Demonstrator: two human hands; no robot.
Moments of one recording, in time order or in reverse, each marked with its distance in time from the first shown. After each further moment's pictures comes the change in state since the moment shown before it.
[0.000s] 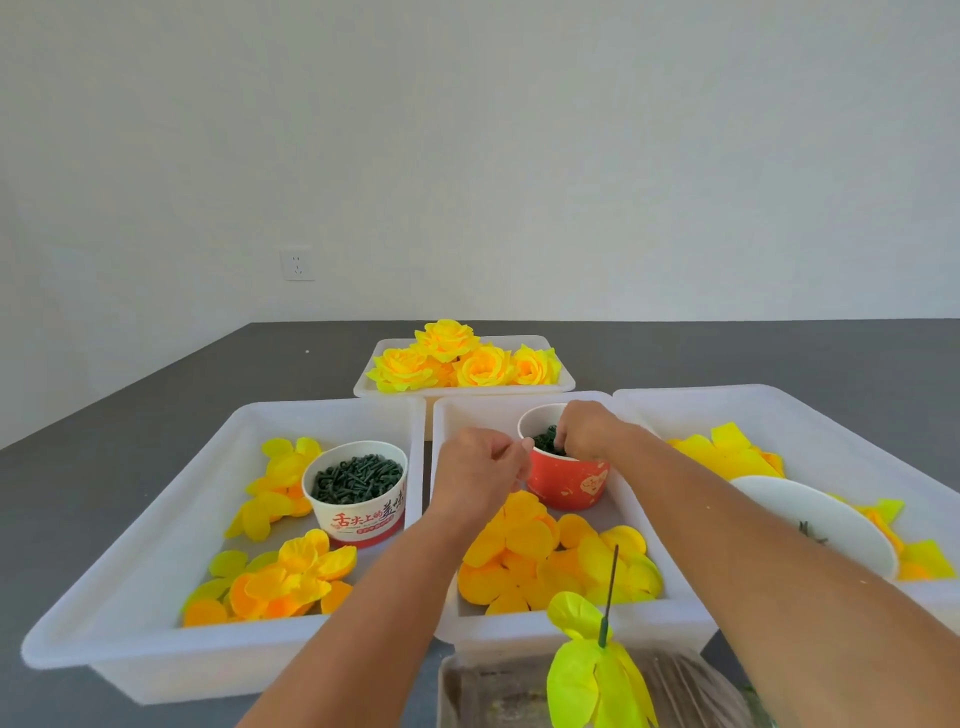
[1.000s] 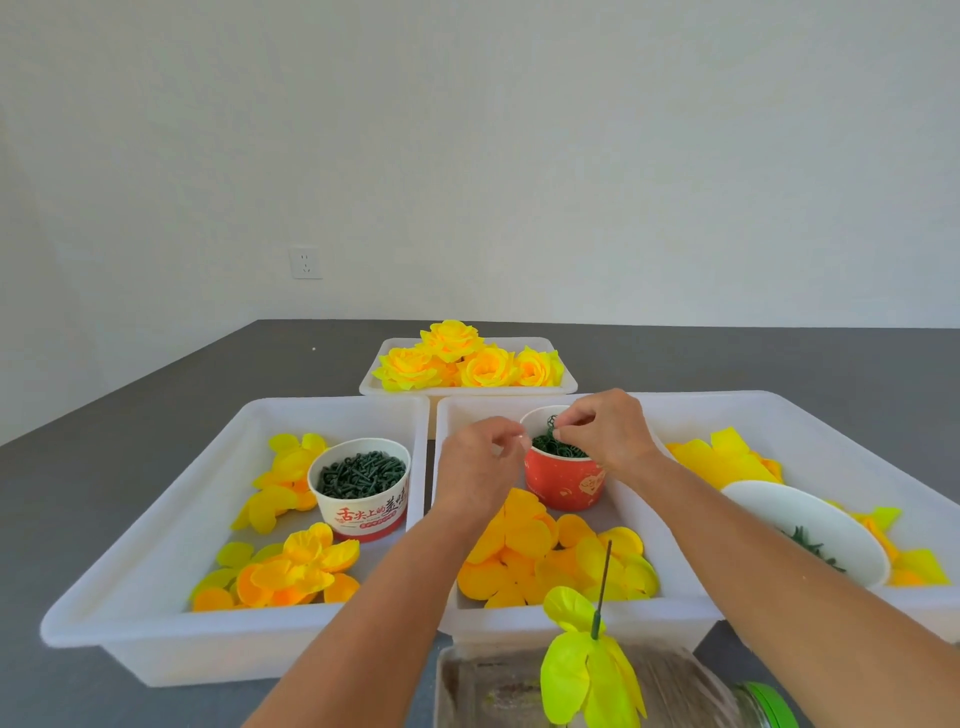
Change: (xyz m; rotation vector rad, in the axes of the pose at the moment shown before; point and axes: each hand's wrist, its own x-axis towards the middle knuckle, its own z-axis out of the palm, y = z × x) left_hand 0.001 0.002 0.001 0.014 0.060 0.029; right_hand -0.041 0.001 -0.002 0.698 0.423 -0.064
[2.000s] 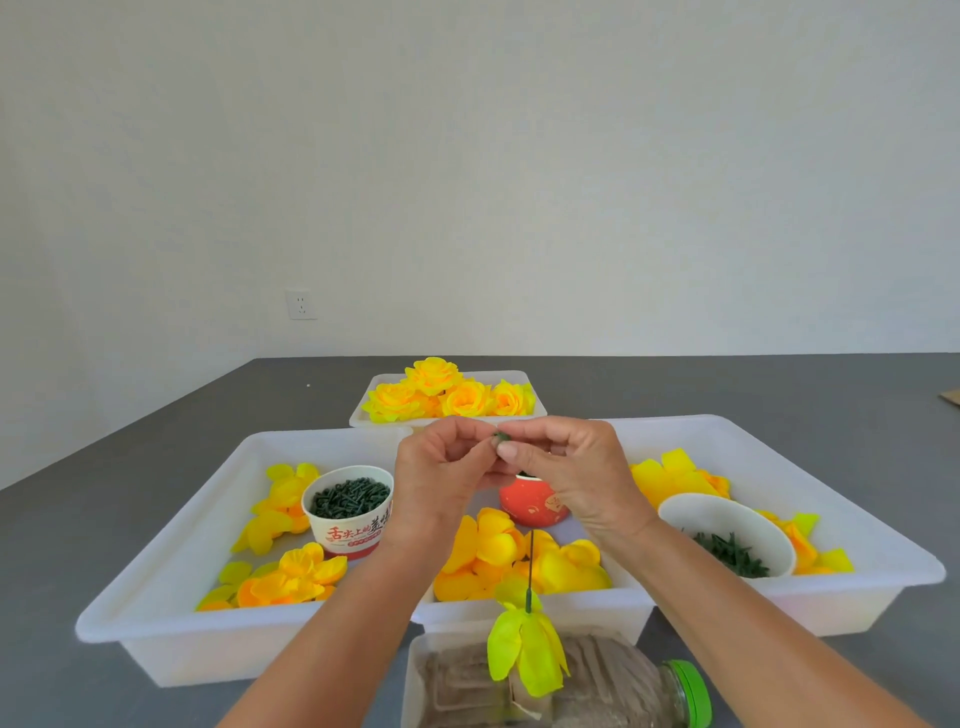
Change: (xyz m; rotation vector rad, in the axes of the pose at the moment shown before) left_hand -0.055 0.071 -0.033 -0.682 0.021 0.067; right_hand -0.096 -0.072 -0.059 0.762 -0.098 -0.191
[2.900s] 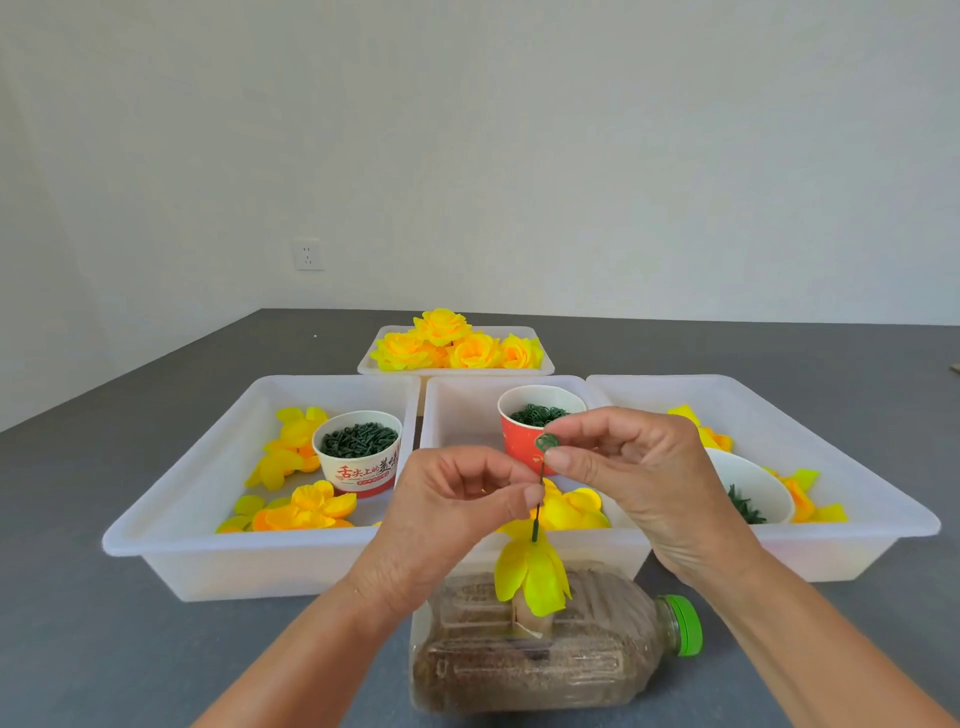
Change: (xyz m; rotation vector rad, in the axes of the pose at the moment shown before) left_hand -0.067 0.008 -0.017 0.040 -0.268 -0.061; right_hand -0.063 -0.030 -0.013 0.010 -0.034 0.035
